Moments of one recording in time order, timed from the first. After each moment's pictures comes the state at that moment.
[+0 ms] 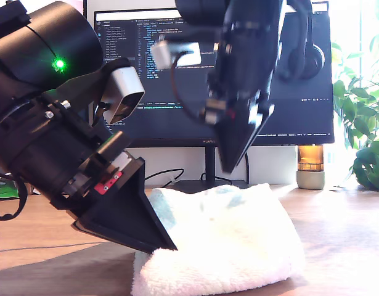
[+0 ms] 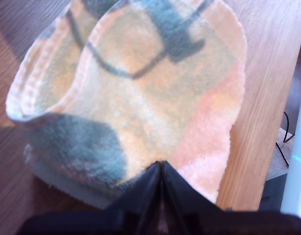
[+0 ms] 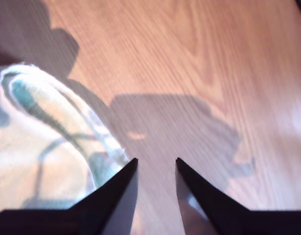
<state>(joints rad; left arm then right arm) -0.81 1.48 0.53 0.12 0.38 0.00 0.78 1.69 1.30 -0.84 0.18 -0.40</state>
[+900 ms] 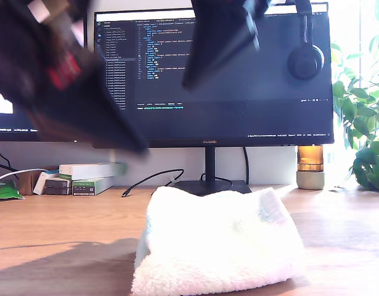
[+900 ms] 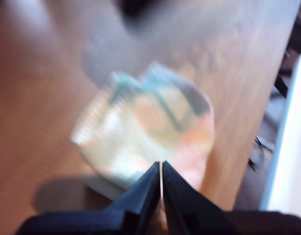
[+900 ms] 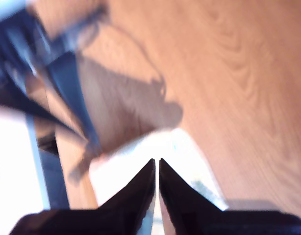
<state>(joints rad) -0.79 1.03 0.53 -0.11 0.29 0.02 0.75 1.45 1.22 -0.78 -0.30 -0.45</state>
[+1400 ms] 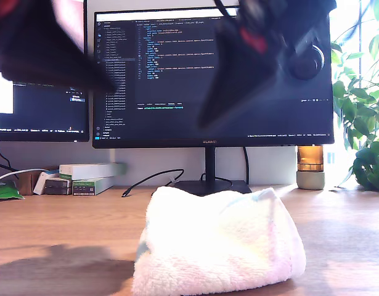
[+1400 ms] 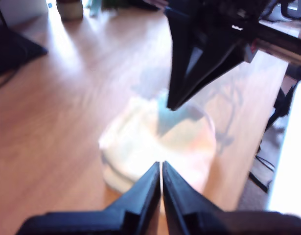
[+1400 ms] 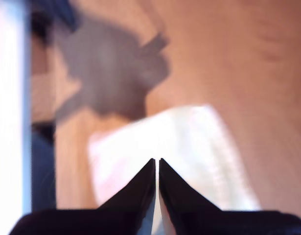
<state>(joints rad) -0.78 0.71 0.36 -0.09 0.26 0.01 0.73 1.37 0.88 -0.50 -0.39 -0.65</state>
